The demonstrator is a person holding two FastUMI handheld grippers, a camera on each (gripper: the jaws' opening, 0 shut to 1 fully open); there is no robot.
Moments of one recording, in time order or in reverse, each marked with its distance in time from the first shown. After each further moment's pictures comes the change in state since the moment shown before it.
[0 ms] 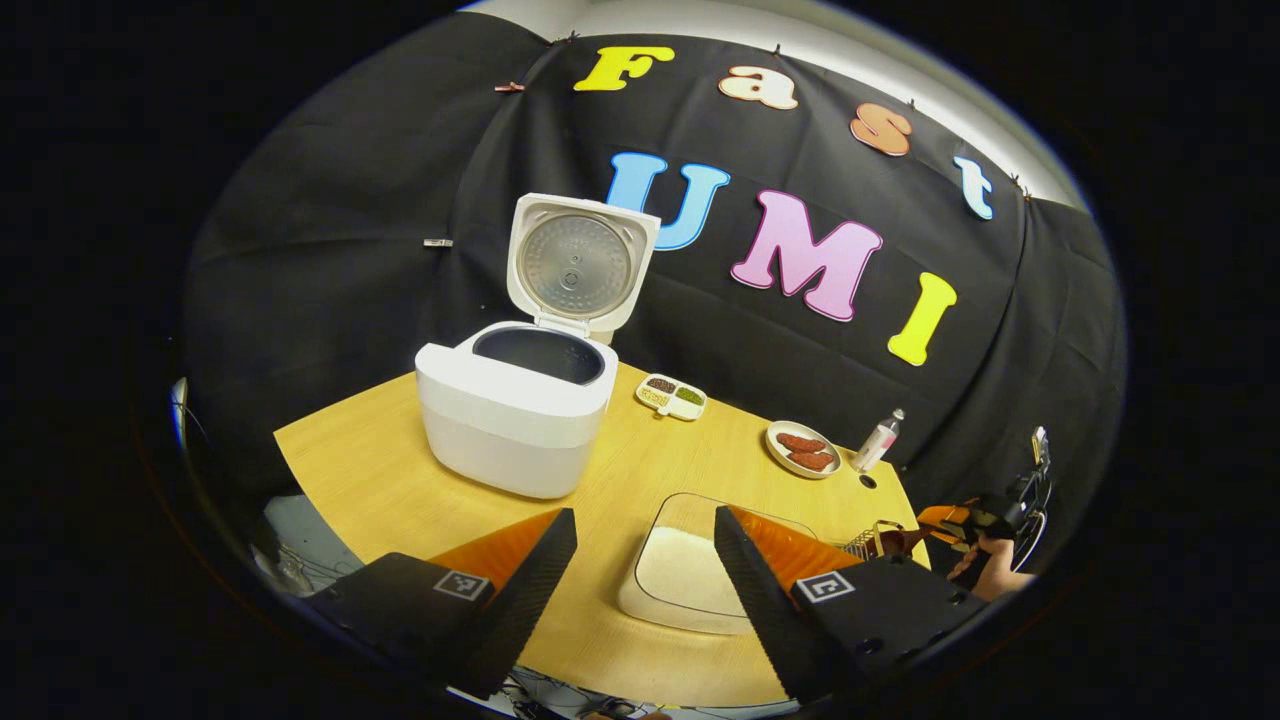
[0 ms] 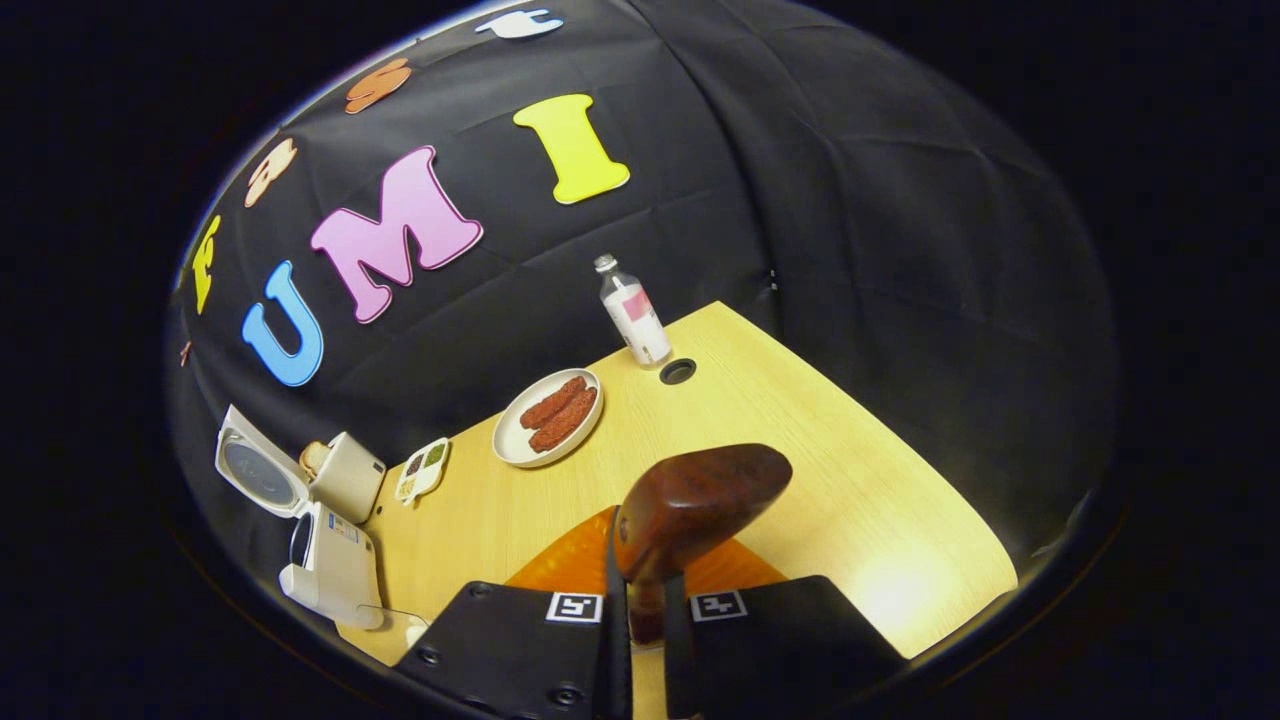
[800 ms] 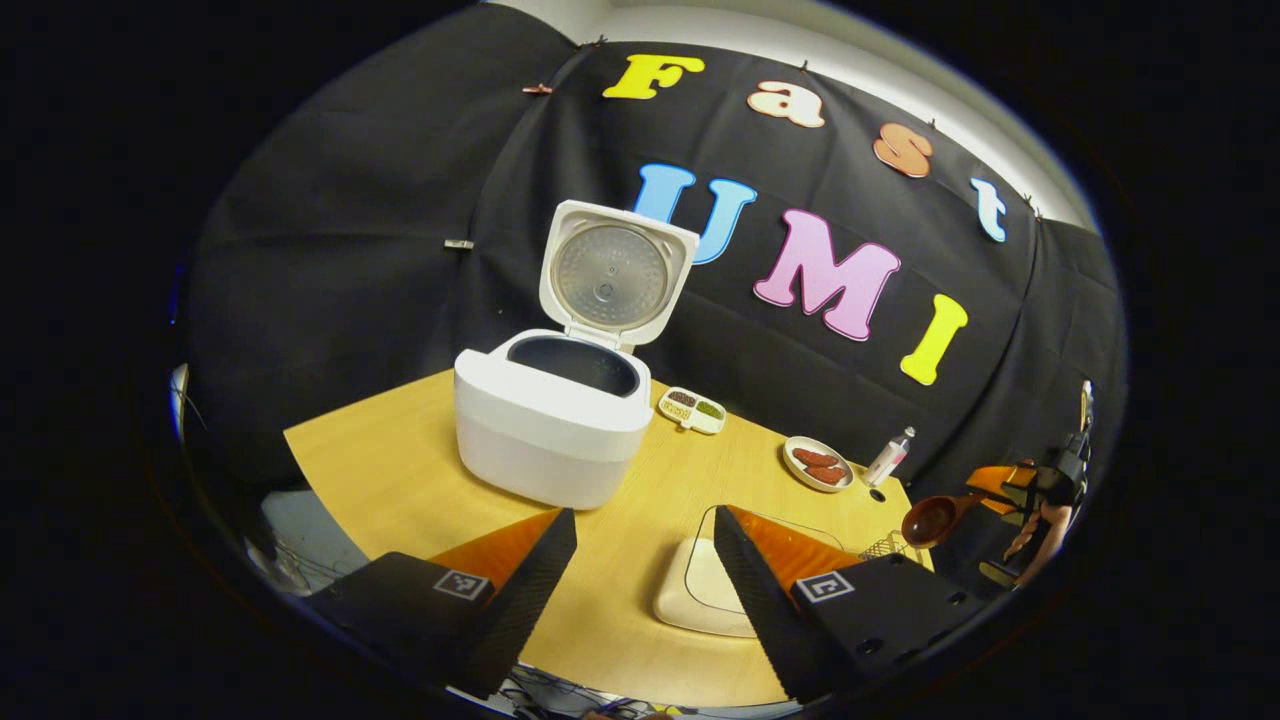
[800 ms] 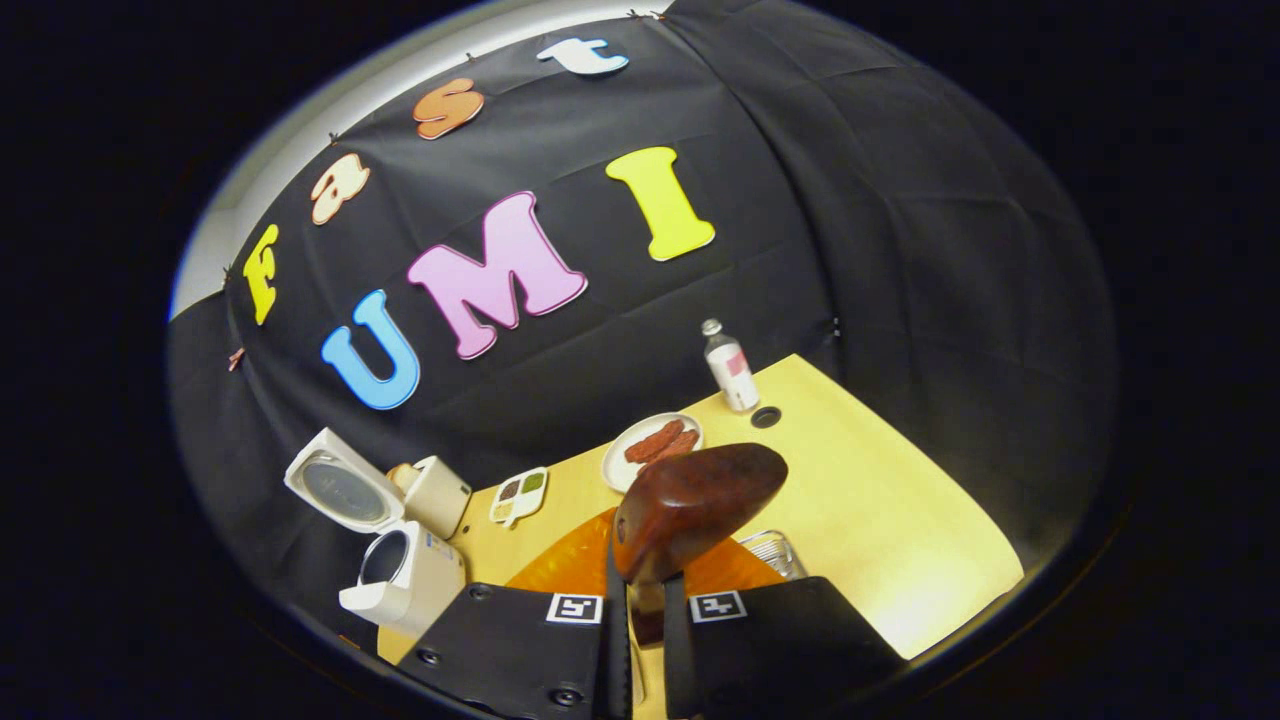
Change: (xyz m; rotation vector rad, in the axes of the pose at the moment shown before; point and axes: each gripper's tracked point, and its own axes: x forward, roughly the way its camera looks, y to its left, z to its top) left arm -0.011 0.053 0.019 -0.008 -0.045 0.008; right arm -0.095 0.121 0.021 0.000 -0.066 0.180
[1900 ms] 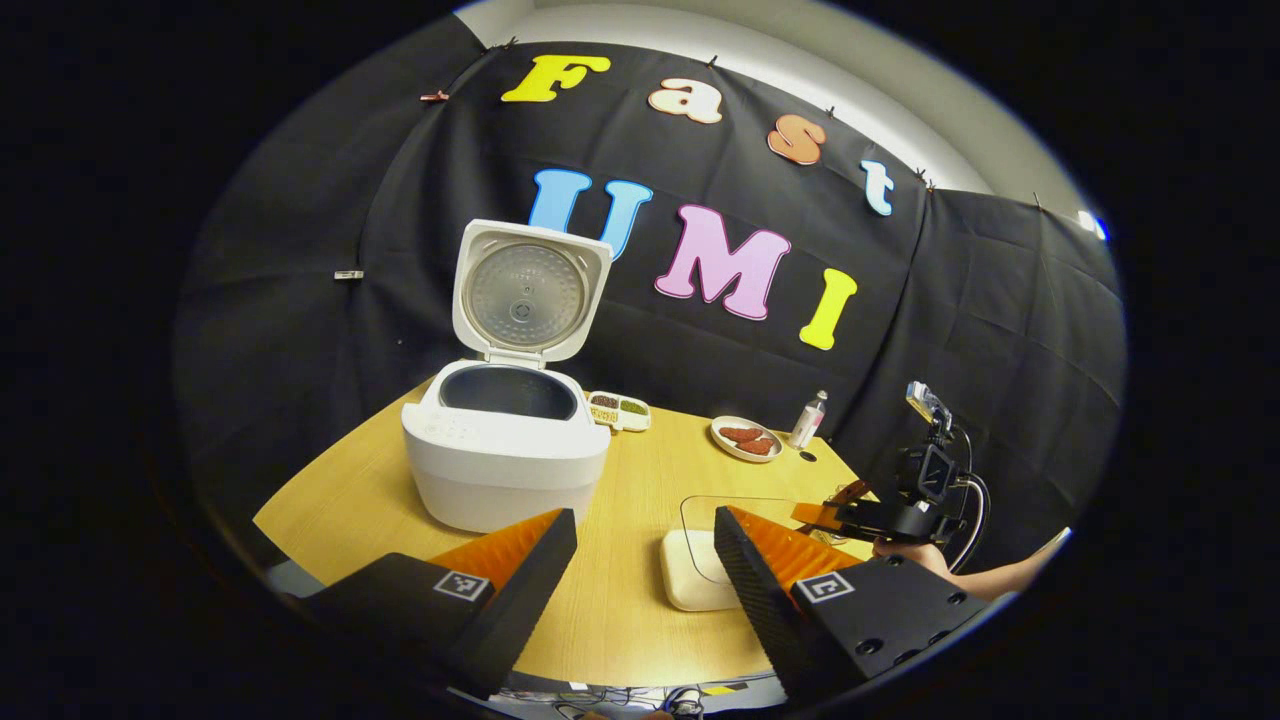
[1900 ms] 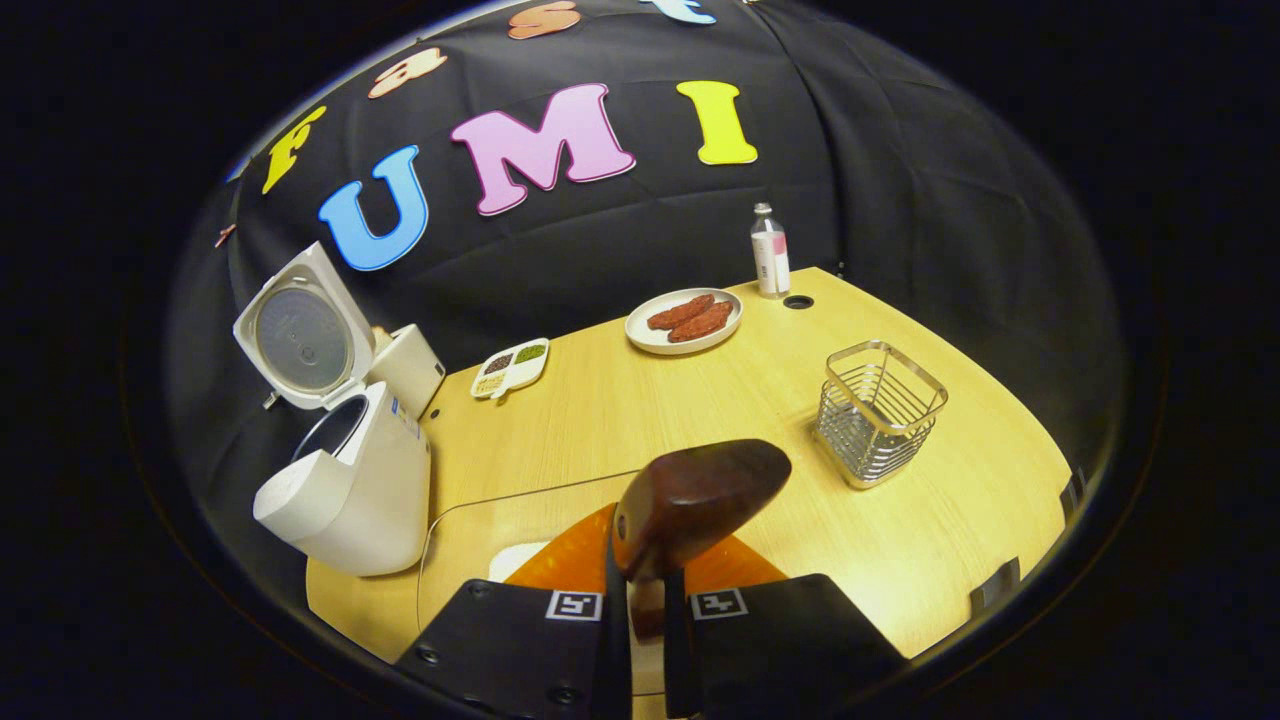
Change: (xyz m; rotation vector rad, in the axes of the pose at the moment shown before) left arm -0.008 0.030 0.017 0.155 0.032 -0.348; right arm 0.018 0.073 -0.203 -0.190 0.115 -0.147
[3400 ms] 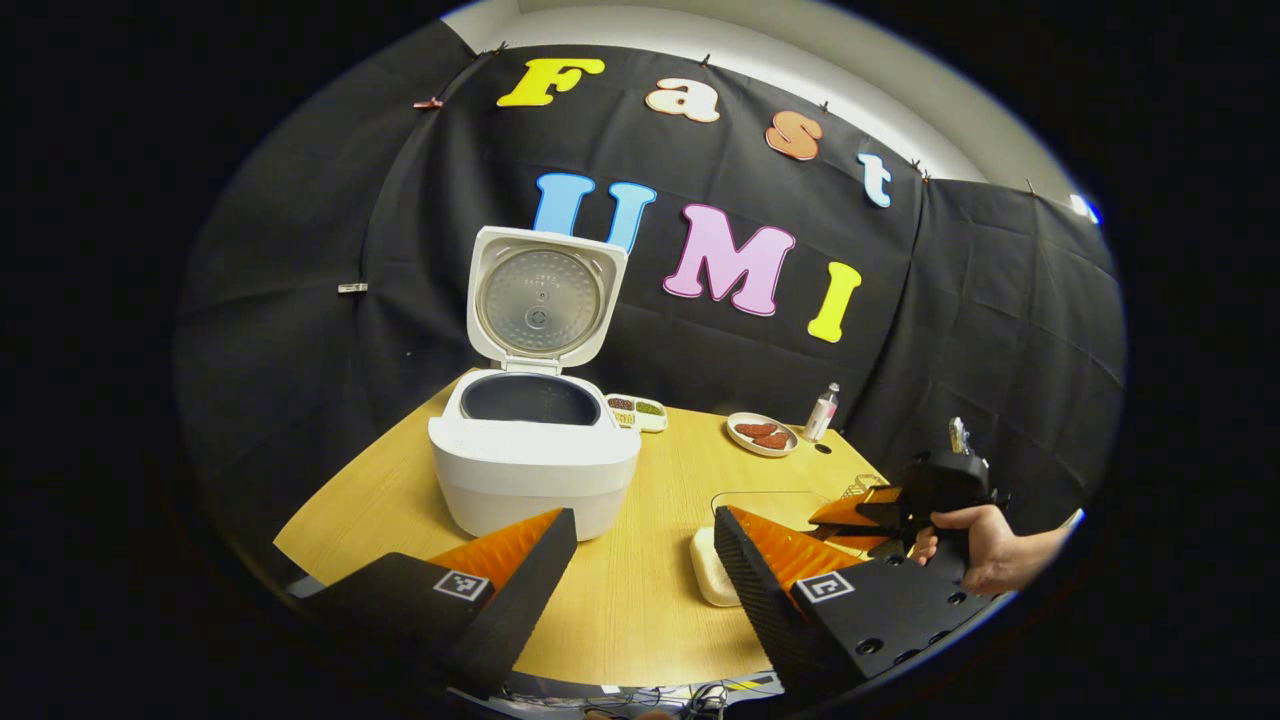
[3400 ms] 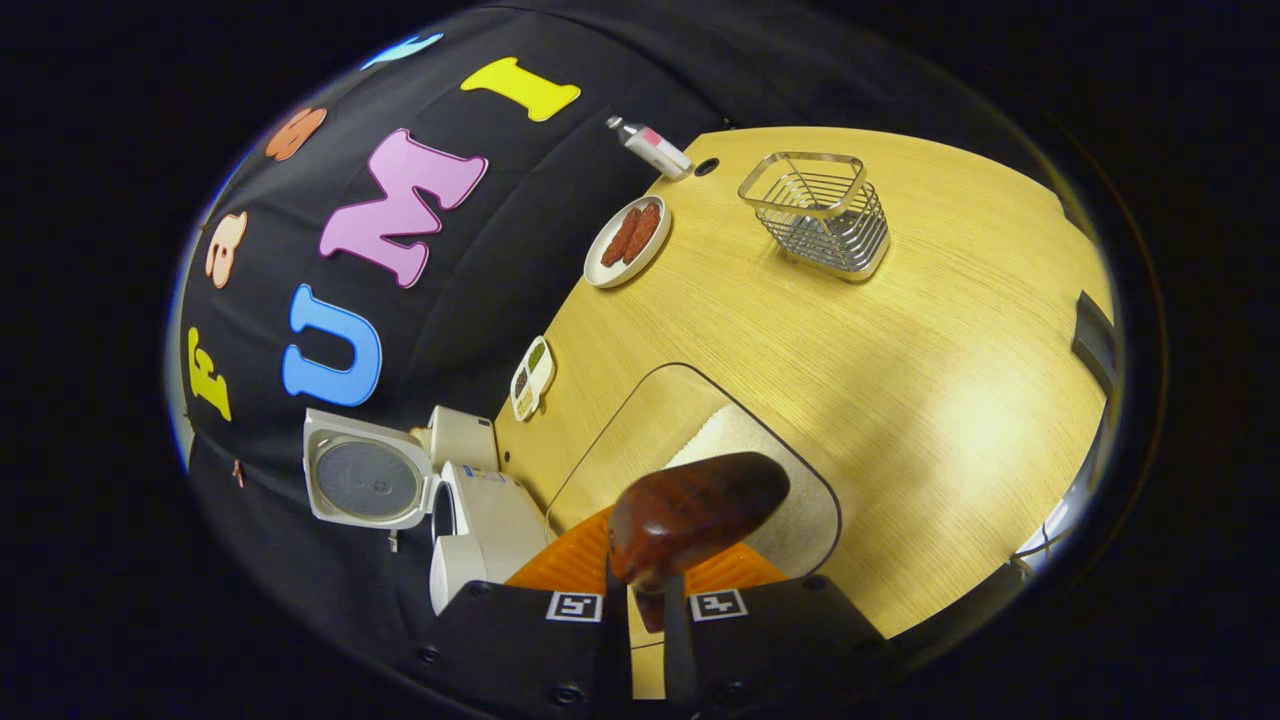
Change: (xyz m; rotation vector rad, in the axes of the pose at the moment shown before) left arm -0.007 0.024 0.002 0.045 -0.005 0.021; right arm -0.032 0.026 -0.016 0.748 0.231 0.055
